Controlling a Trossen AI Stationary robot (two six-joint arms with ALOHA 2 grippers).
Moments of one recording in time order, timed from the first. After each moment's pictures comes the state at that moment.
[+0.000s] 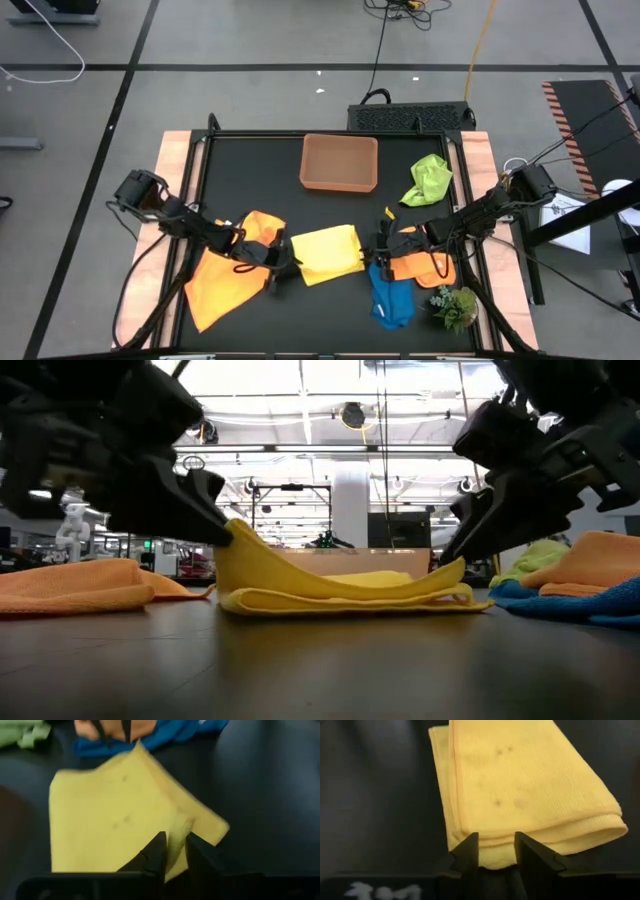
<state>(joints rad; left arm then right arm) -0.40 1.65 0.50 0.67 -0.20 0.03 0.34 1.48 0.44 0.37 0.18 0.25</state>
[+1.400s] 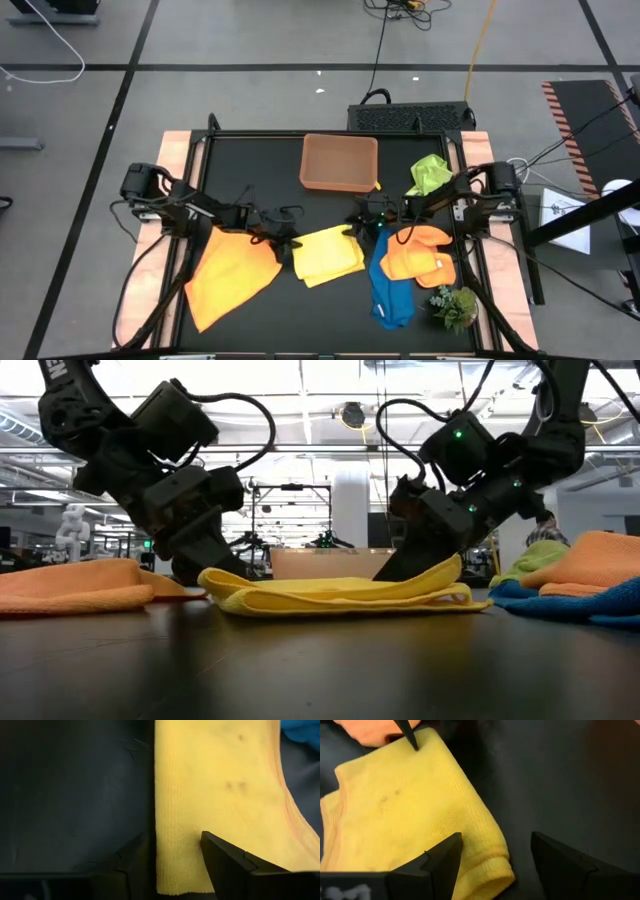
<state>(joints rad) -0.09 1.65 0.50 0.44 0.04 -0.48 -0.07 1.77 0.49 0.65 -0.12 0.31</state>
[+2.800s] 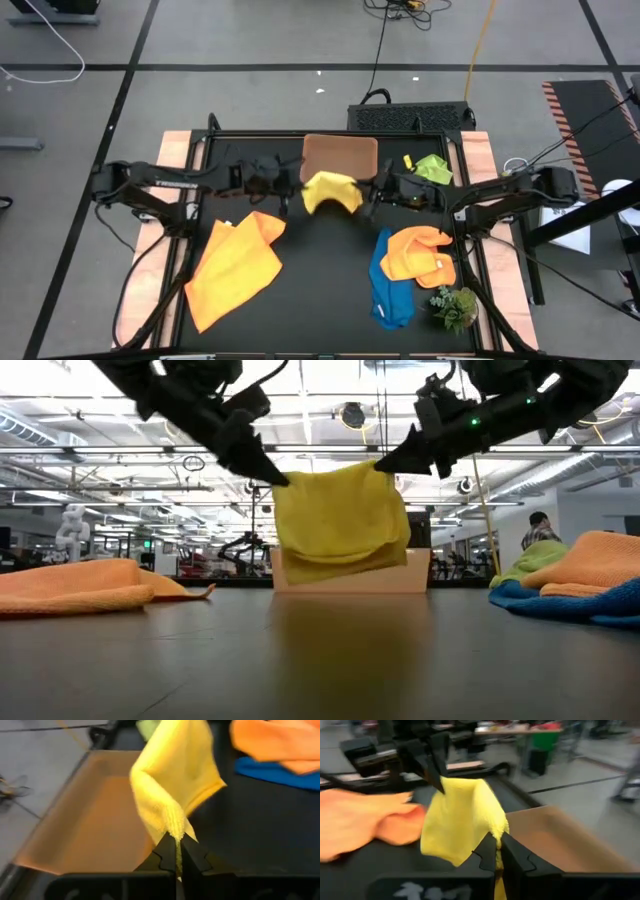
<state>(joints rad) 0.21 1.36 0.81 0.01 -0.05 0.15 -0.10 1.25 0.49 0.52 0.33 0.05</state>
